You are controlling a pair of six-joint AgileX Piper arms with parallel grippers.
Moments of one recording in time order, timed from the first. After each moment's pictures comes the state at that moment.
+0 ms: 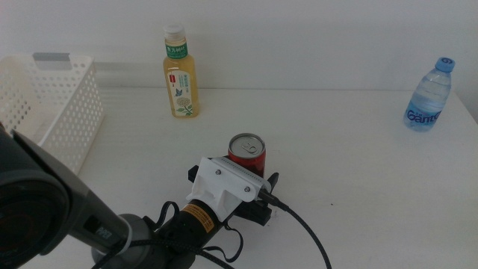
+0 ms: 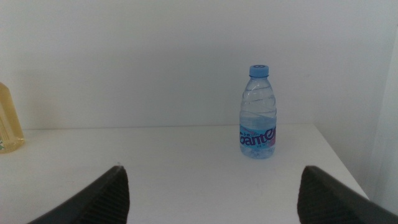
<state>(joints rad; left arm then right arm) -0.72 2.05 -0.63 -0.10 -1.18 0.00 0.04 0.01 0.00 -0.09 0.11 0.14</state>
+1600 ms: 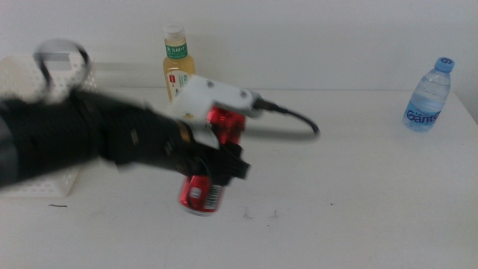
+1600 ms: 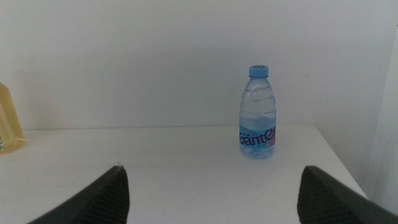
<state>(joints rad) -0.62 1.52 -0.98 -0.14 0.41 0.00 0.04 0.01 0.00 -0.09 0.11 0.14</state>
